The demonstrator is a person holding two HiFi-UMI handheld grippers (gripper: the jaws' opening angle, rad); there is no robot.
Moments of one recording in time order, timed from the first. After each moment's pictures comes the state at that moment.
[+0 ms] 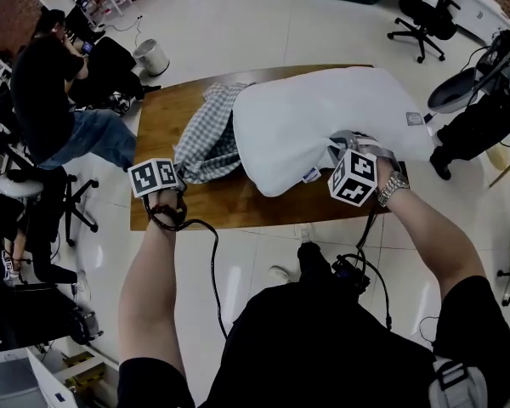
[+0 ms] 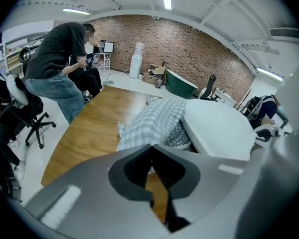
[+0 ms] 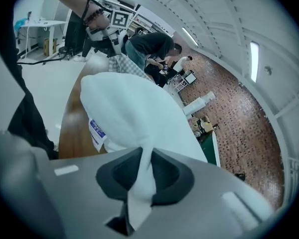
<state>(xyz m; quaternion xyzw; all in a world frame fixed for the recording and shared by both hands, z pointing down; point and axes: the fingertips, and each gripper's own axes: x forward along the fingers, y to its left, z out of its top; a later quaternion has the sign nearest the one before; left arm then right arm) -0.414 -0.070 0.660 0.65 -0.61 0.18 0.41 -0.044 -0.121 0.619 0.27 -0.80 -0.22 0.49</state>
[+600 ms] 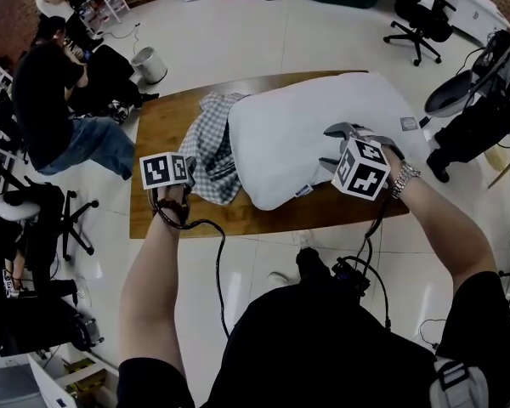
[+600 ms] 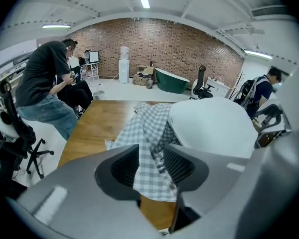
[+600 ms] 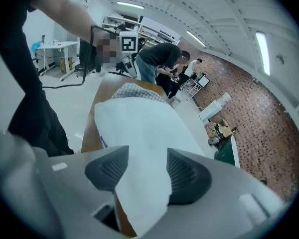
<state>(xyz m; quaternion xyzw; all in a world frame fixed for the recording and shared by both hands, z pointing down) -0.378 -0.101 0.630 0.68 -0.60 0.24 0.35 -0.054 -0.089 0.557 0.16 -0.85 -0.17 0.47</state>
